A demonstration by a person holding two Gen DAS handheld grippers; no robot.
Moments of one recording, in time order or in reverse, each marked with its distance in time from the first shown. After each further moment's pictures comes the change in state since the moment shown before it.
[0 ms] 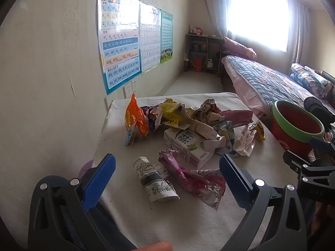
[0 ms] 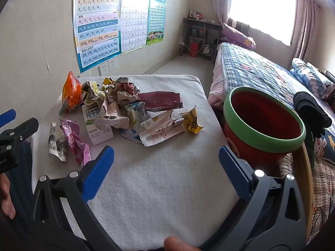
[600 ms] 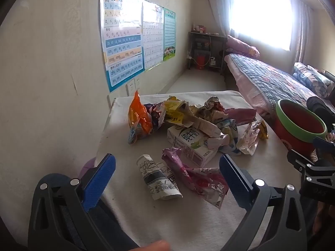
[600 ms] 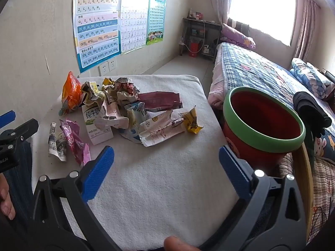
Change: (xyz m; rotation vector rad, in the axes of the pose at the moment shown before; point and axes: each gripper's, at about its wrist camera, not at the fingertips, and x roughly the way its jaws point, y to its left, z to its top) left arm 0.004 0.004 -0.003 -0.007 0.009 0.021; right arm 0.000 -0.001 -0.001 -0.003 -0.001 -0.004
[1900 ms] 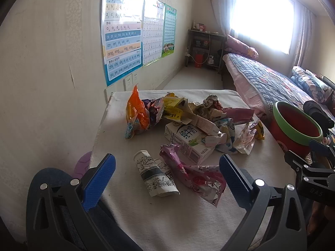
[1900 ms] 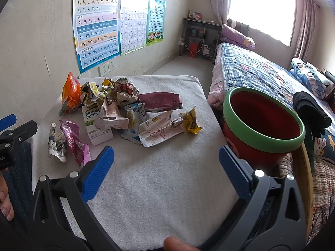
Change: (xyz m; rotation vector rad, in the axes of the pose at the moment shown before) left arm 0.001 0.005 0.000 -0.029 0.028 -0.038; right arm 0.000 -0.001 0.000 0.000 -0.002 0.000
